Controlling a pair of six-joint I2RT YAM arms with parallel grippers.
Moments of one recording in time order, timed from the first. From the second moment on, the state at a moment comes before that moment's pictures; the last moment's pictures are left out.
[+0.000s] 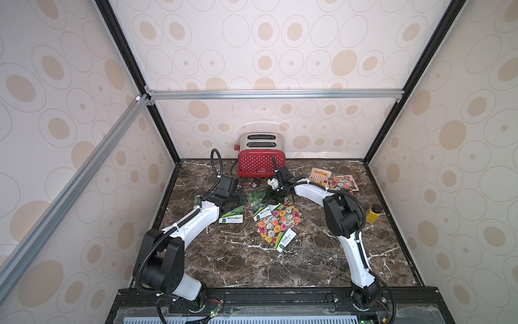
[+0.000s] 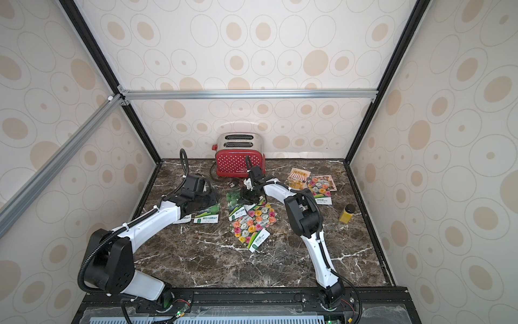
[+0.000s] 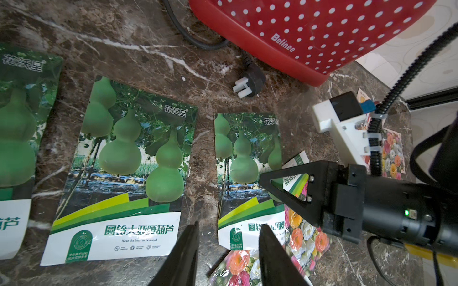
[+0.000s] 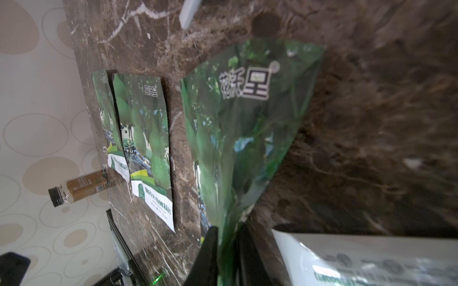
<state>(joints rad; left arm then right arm) -0.36 1.50 1.02 -0.34 0.01 -0.69 0.55 2.33 1.83 -0.55 -0.56 0.64</state>
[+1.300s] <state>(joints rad) -0.35 1.53 1.01 -0.33 0.08 -0.69 0.58 2.35 1.79 -0.43 -0.52 0.78</state>
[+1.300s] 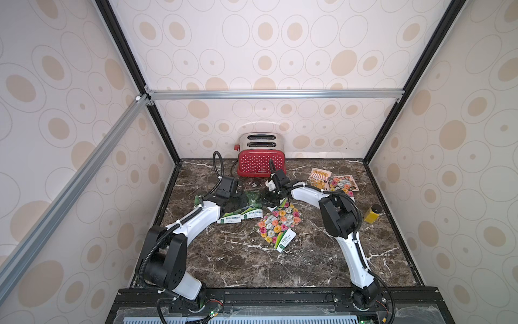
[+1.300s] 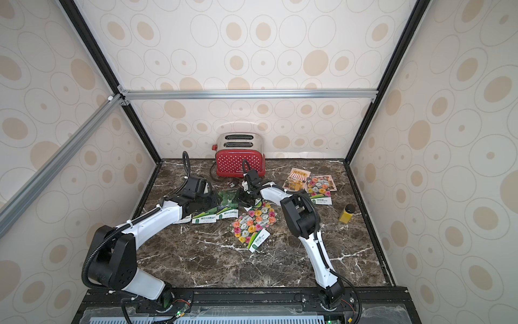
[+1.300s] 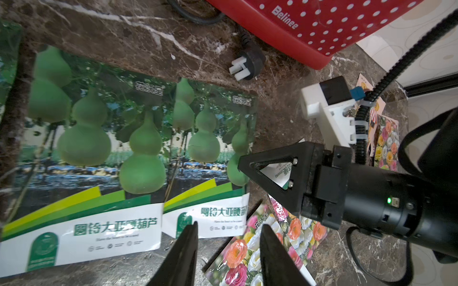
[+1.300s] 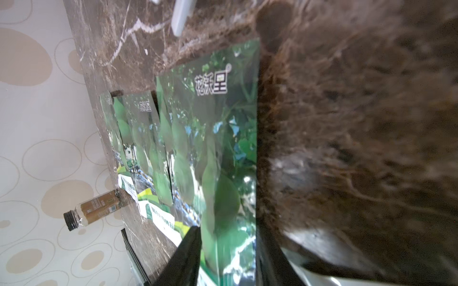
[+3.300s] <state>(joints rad) -0.61 1.81 1.30 -0.44 0.16 -0.61 0.18 1.76 1.12 -0.48 -0.53 0.51</state>
